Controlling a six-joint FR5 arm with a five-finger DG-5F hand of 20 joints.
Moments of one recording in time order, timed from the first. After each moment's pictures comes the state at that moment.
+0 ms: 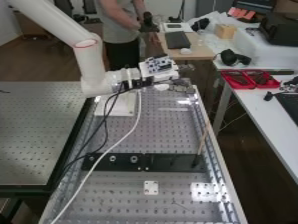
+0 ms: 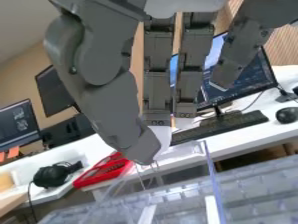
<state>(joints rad) 1.76 -2.15 -1.75 -2.33 -1.58 -0.45</state>
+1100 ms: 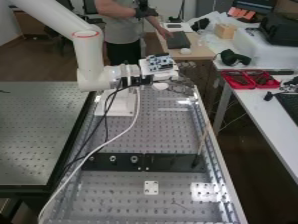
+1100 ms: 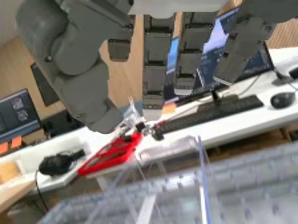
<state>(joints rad) 1.72 -2.05 -1.73 -2.50 -1.63 -0.42</state>
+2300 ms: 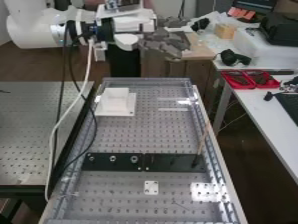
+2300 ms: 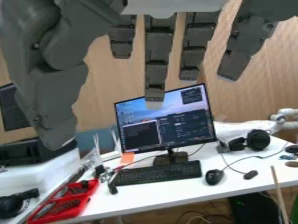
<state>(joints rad) 1.61 -1.70 -1.76 -2.79 -1.57 -0.59</state>
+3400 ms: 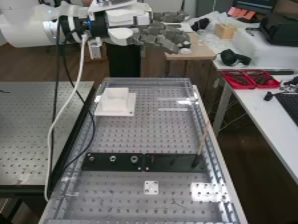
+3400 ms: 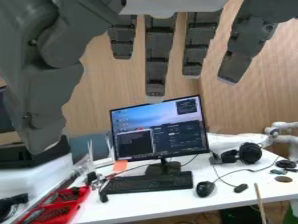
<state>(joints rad) 1.59 -1.67 -1.79 -2.76 -1.57 -0.63</state>
